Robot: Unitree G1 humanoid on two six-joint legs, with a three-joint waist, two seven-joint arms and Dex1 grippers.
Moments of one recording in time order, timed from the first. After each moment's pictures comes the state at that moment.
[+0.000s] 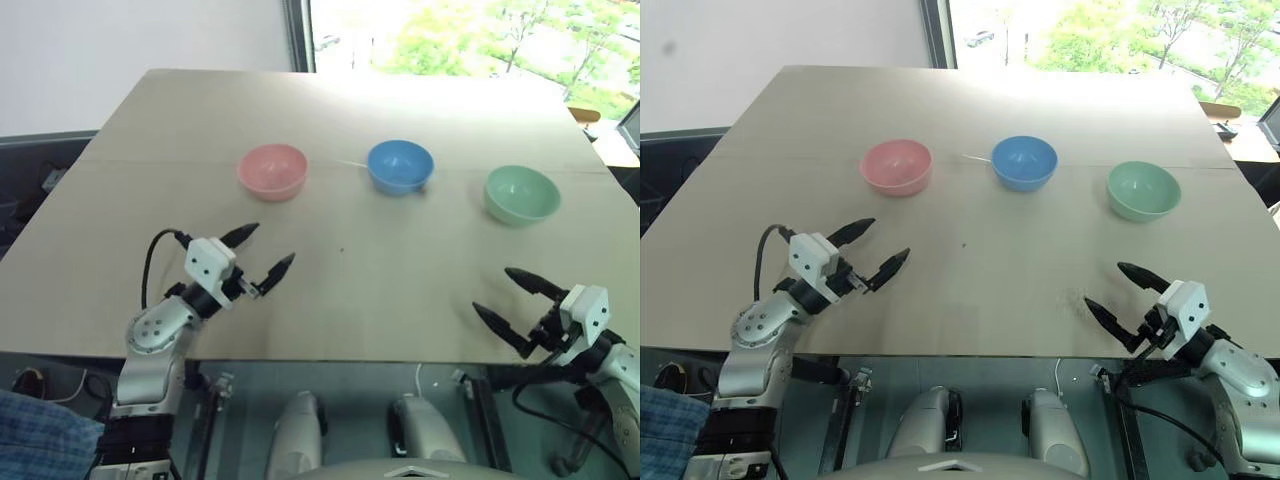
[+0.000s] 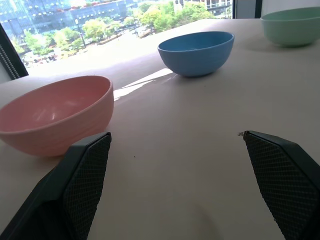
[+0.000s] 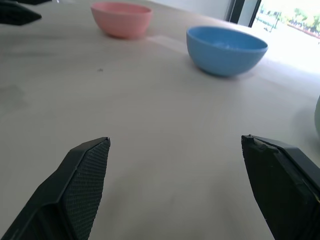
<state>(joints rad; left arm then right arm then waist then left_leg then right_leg) -0.07 0.48 0.16 -0.07 -0.28 -0.05 -0.69 0.20 -0.53 -0.24 -0.26 0.43 -0.08 0.86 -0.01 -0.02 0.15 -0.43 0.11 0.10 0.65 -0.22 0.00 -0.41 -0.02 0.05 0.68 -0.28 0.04</state>
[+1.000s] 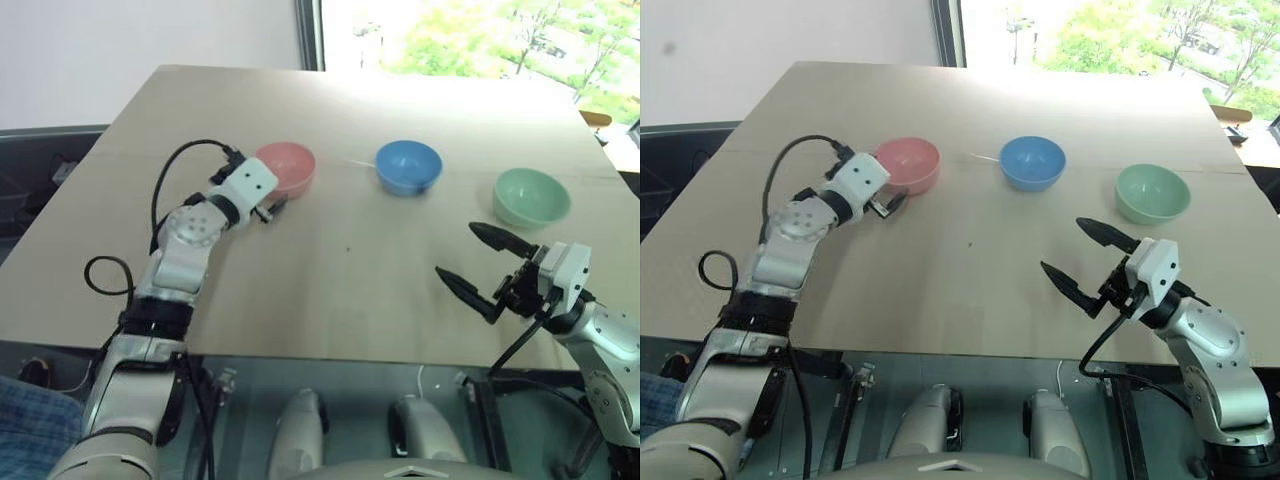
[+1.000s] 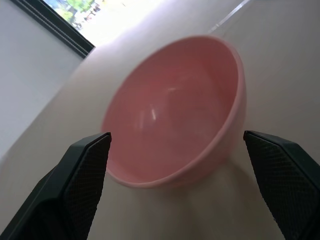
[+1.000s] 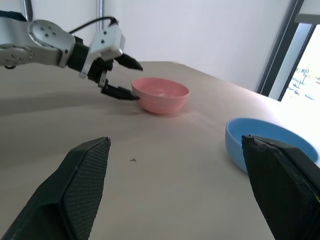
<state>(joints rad) -0.69 0.61 -0.13 0.40 0.21 0.09 -0.55 0.05 -0.53 -0.13 -0.47 0.48 0.08 0.76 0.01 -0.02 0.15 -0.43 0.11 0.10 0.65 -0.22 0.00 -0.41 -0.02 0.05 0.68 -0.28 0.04</state>
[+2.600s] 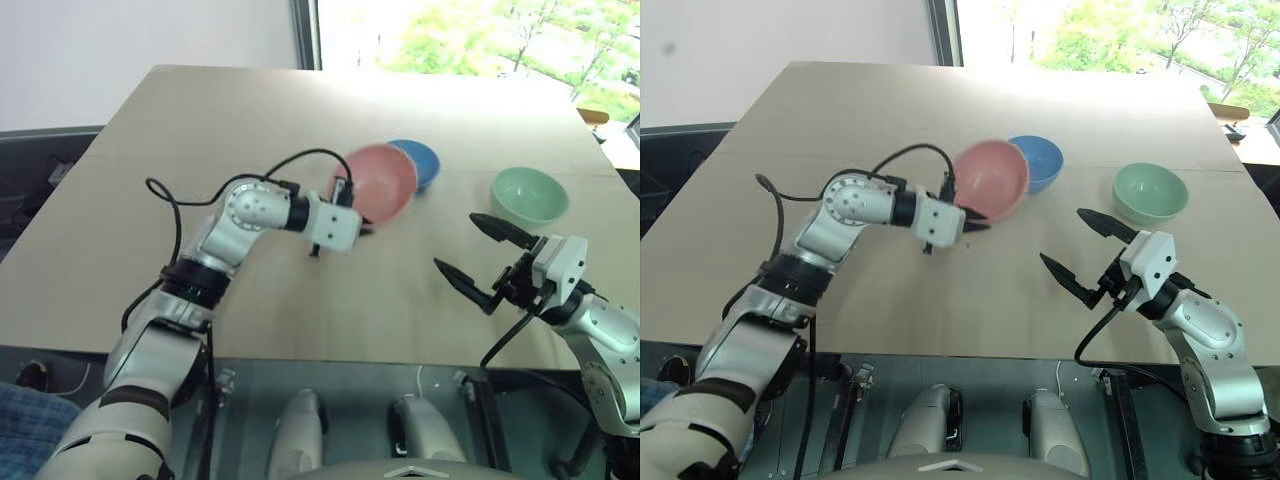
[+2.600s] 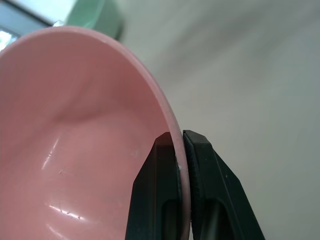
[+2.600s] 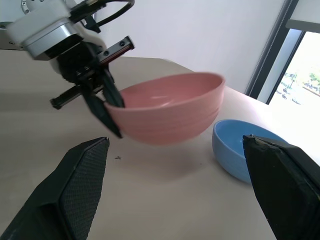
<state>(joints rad) -0.82 0.61 -0.40 0.26 0.08 -0.42 -1.25 0.03 -0.53 -0.12 -0.45 0.42 0.06 0.75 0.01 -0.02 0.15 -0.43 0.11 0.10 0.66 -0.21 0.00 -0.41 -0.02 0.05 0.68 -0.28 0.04</state>
